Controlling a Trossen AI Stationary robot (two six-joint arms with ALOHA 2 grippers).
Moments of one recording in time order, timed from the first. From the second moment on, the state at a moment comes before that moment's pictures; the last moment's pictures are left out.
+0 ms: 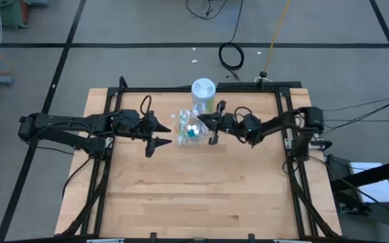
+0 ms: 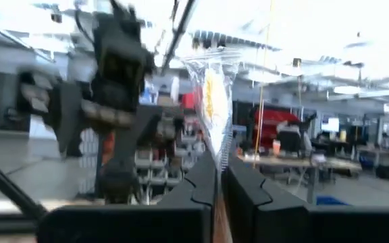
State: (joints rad) left arm 0.05 0.98 0.79 -0.23 0.02 -0.20; right arm -0.17 1.79 0.67 1.55 0.00 -0.11
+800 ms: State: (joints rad) left arm 0.04 0.98 0.79 -0.24 0.02 -0.18; right arm -0.08 2.05 0.82 1.55 0.47 -0.31
